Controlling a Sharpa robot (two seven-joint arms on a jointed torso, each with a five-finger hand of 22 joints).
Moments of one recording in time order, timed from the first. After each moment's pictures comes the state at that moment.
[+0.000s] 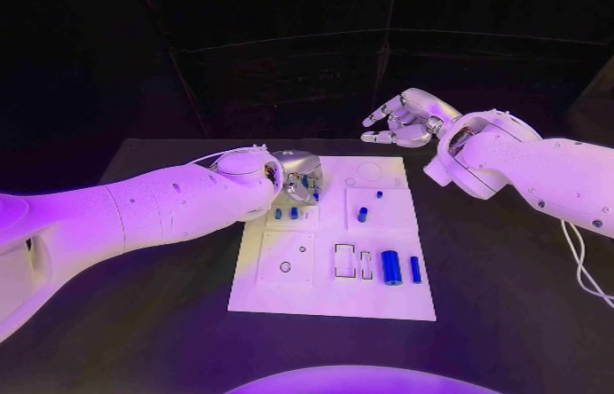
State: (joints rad) left arm 1.28 -0.48 -0.19 1.17 -1.41 -0.14 -0.06; left_hand 1.36 -0.07 0.31 -0.04 0.05 1.03 0.11 0.16 0.16 1.07 0.07 0.22 0.13 1.46 -0.01 1.36 1.26 0.12 1.41 0.09 1.08 1.12; right arm 1.31 -0.76 -0.02 1.38 -1.05 -0.34 0.03; right_hand 1.38 -0.04 -0.01 0.20 0.28 0.95 0.15 0.09 0.07 1.34 0.06 1.16 1.26 1.47 -0.01 1.43 1.31 0.05 1.43 0.10 1.43 1.29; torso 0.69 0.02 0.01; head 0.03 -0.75
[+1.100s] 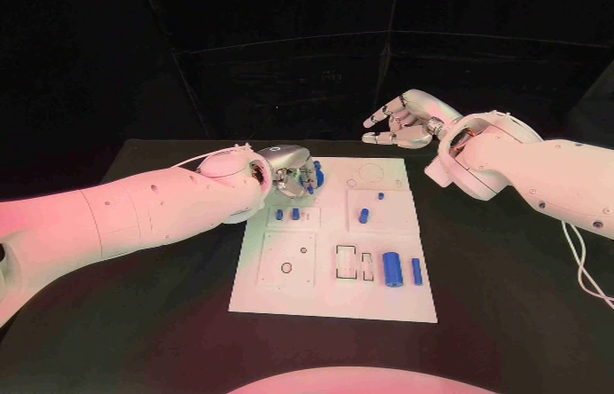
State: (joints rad) left arm 1.27 -0.57 -0.16 1.25 -1.37 -0.23 -0.04; left_hand 1.39 -0.04 0.43 -0.09 0.05 1.10 0.12 0.15 0.15 1.18 0.06 0.16 0.10 1.47 -0.02 1.37 1.24 0.10 1.44 0.08 1.16 1.20; right arm 1.31 -0.76 -0.02 1.38 -1.05 -0.34 0.03; right_hand 1.38 -0.04 -0.01 0.20 0.28 0.95 0.15 0.09 0.07 1.34 0.06 1.16 1.26 1.47 -0.01 1.43 1.31 0.05 1.43 0.10 1.43 1.29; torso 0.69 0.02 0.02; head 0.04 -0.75
